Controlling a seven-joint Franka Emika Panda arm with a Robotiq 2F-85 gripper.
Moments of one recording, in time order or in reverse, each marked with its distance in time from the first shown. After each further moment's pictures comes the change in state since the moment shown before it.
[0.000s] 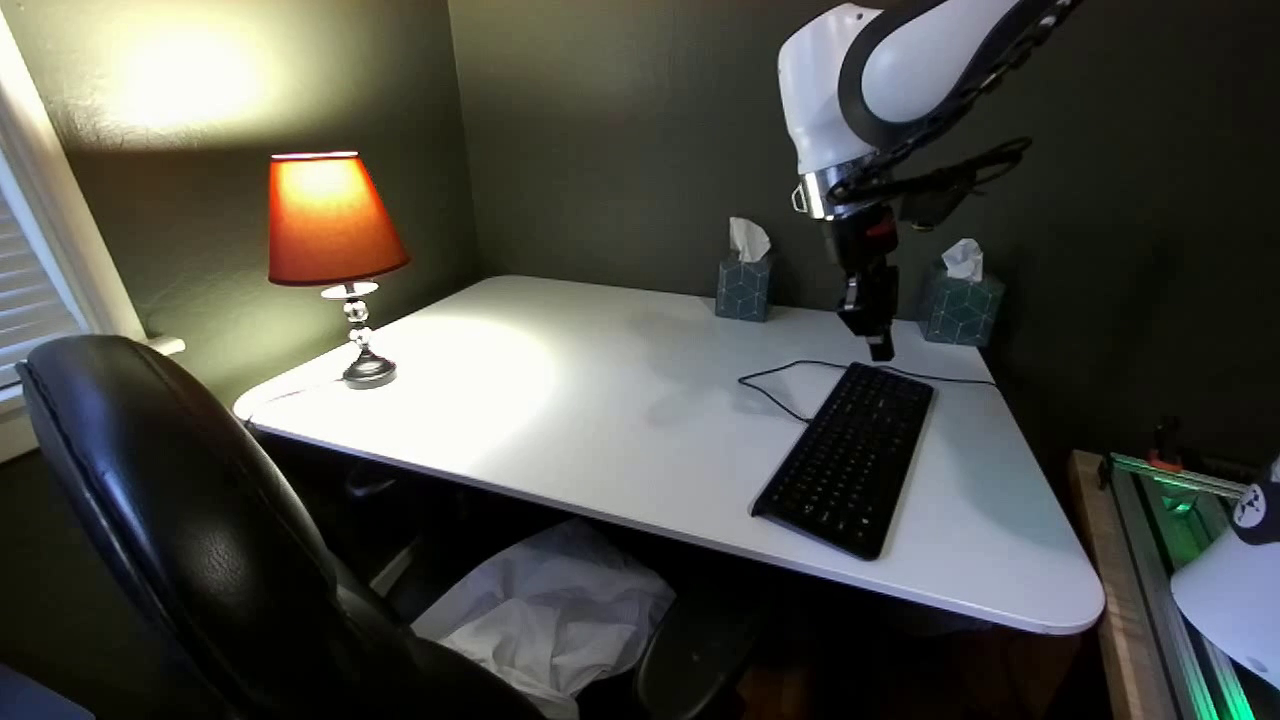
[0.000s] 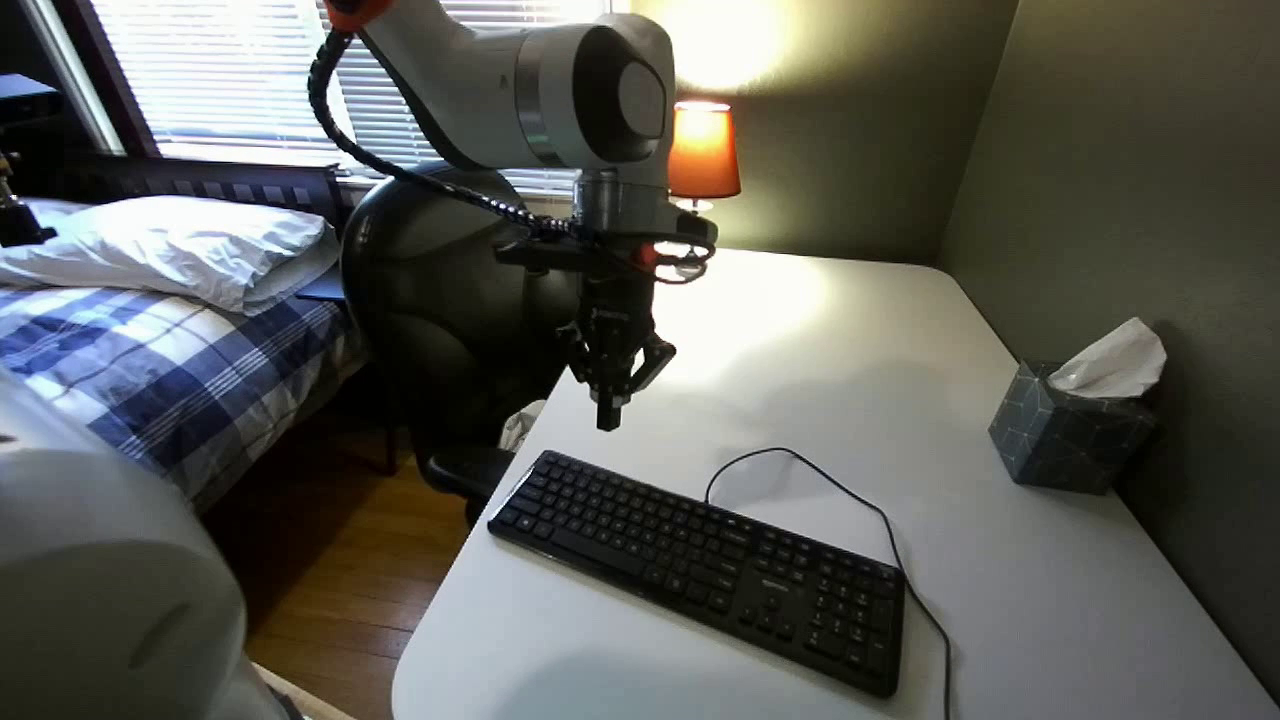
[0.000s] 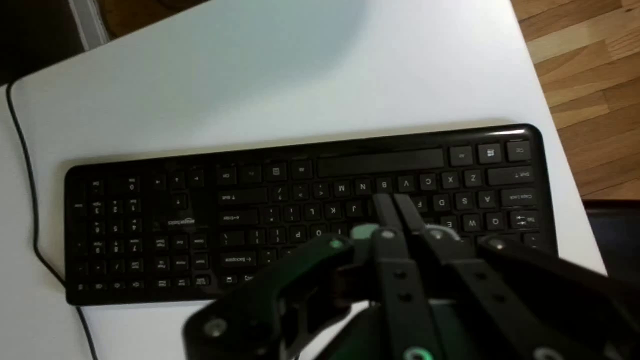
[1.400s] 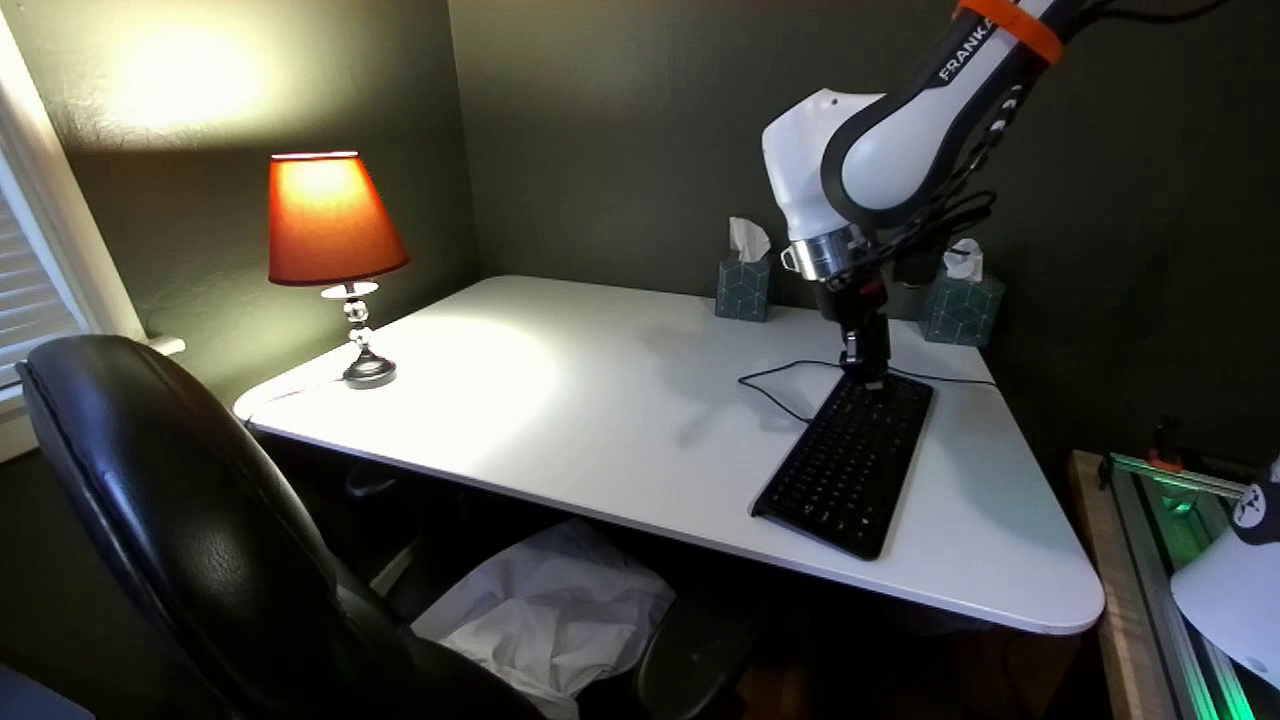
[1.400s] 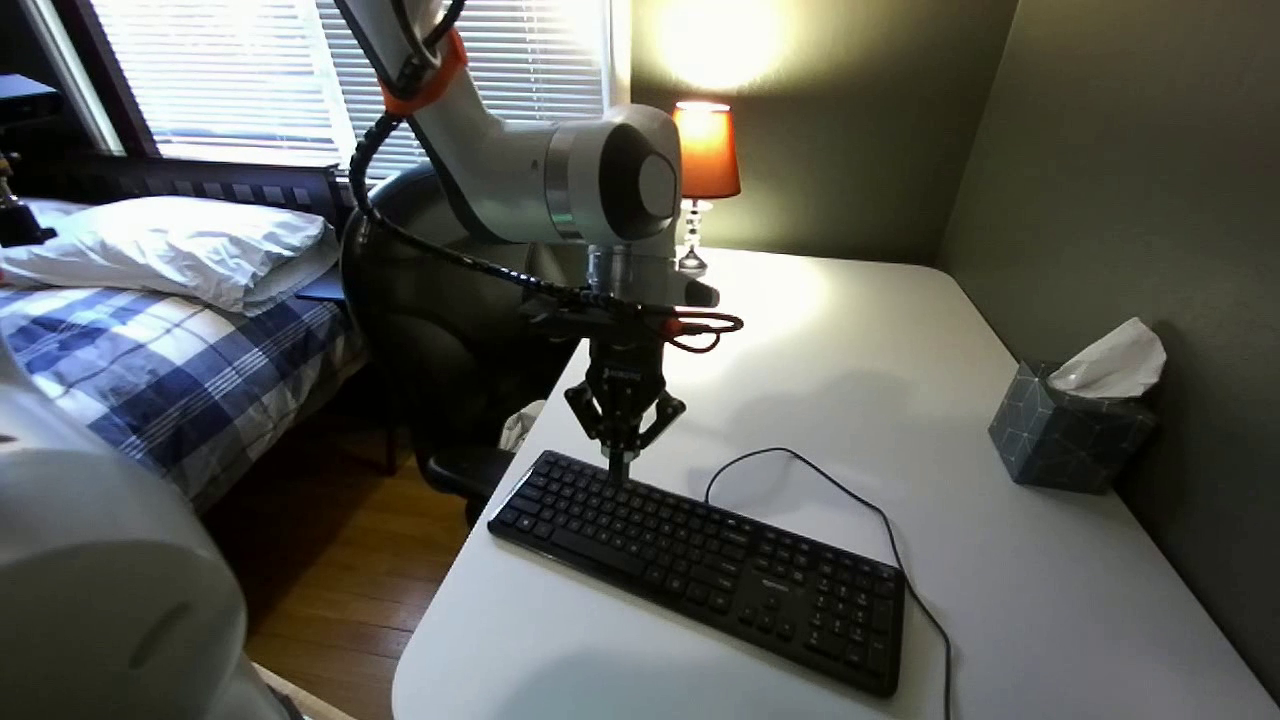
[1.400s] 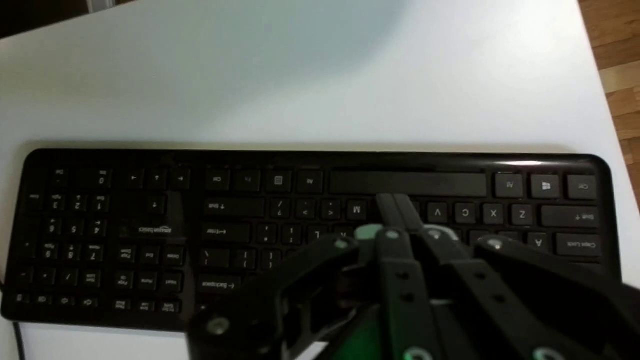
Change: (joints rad) arm 0.001 0.170 -0.021 0.003 -0.056 0.100 -0.069
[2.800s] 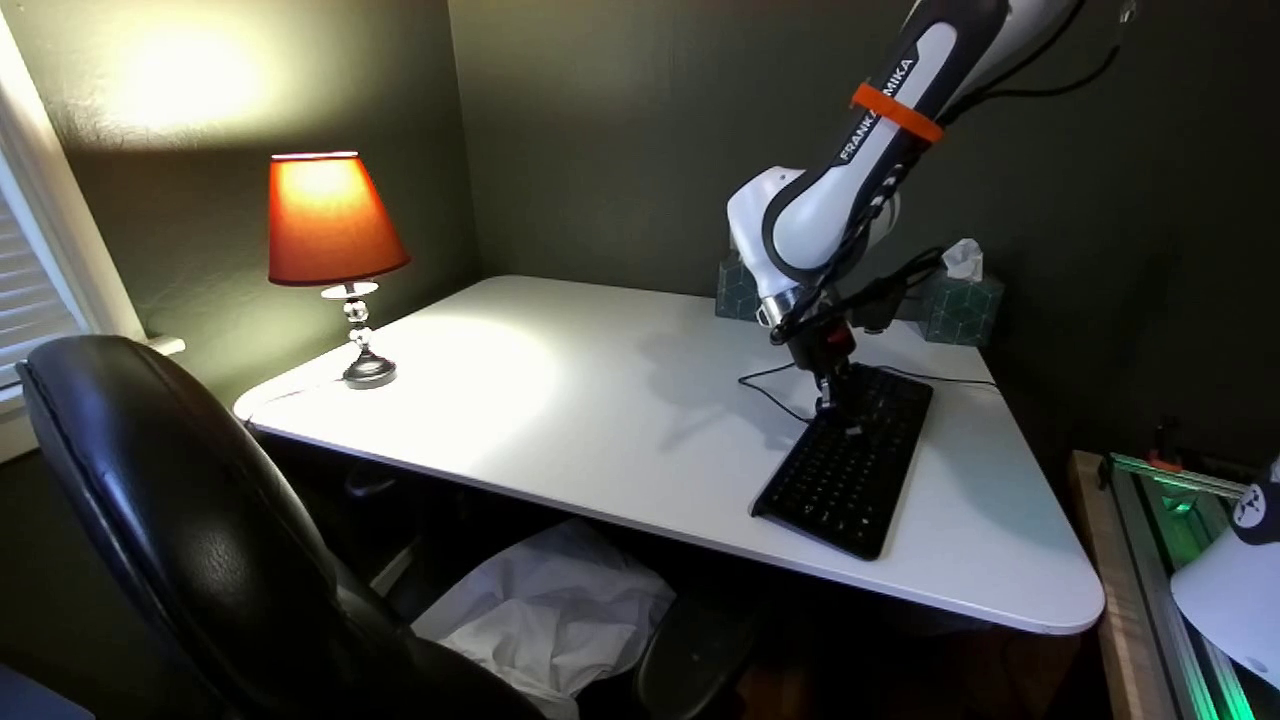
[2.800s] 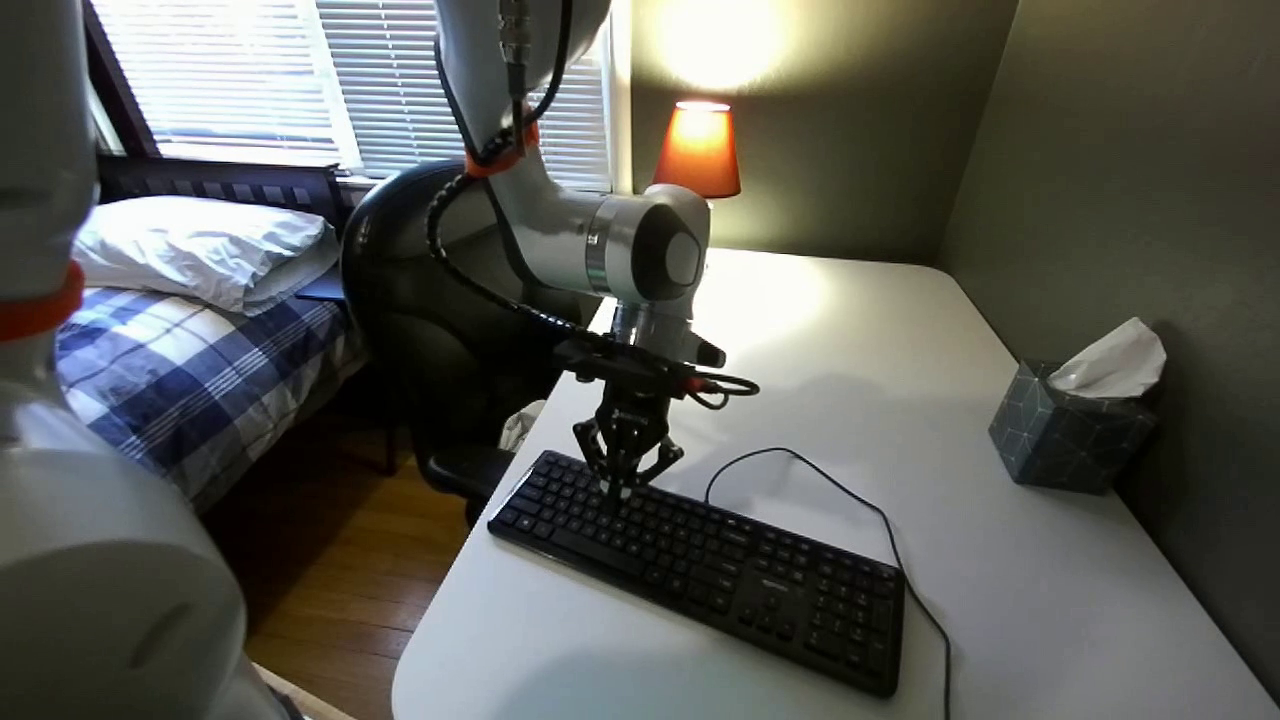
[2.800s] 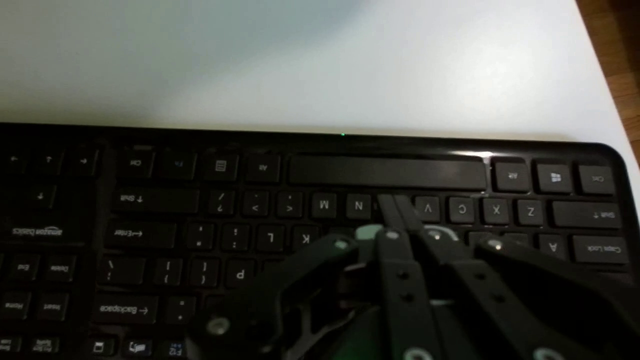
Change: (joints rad) arm -0.002 0.269 -0.008 0.153 0.117 -0.010 -0.125
